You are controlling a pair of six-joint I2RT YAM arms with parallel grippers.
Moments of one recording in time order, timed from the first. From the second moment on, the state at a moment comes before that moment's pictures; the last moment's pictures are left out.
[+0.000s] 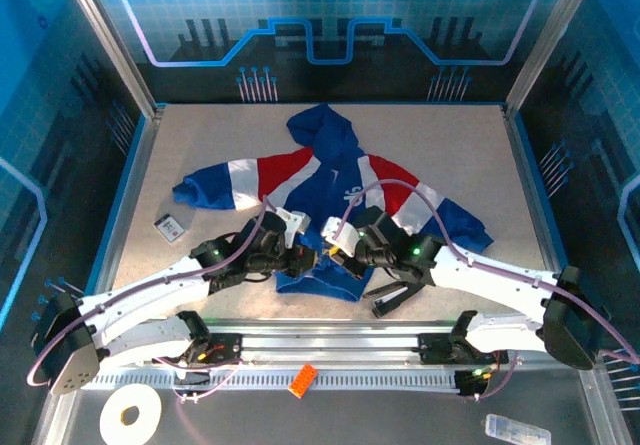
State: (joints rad) left arm -0.83 1.04 0.67 -0.34 0.19 -0.62; right arm 0.92 1.21 0.76 -0.30 -0.08 -0.20
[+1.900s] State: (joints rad) left arm -0.84 0.83 0.64 -0.63 0.12 -0.66; right arm 0.85 1.43 0.90 -0.23 -0.05 -0.19
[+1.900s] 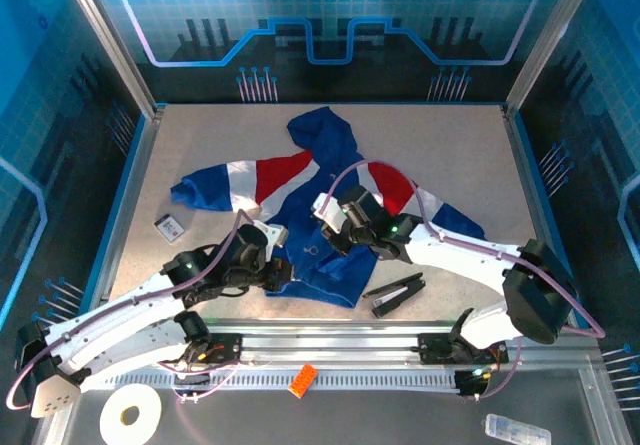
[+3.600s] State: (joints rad) left arm -0.85 0.89 0.70 -0.69 0.12 -0.55; right arm 0.88 1.51 0.89 -0.20 -0.33 -0.50
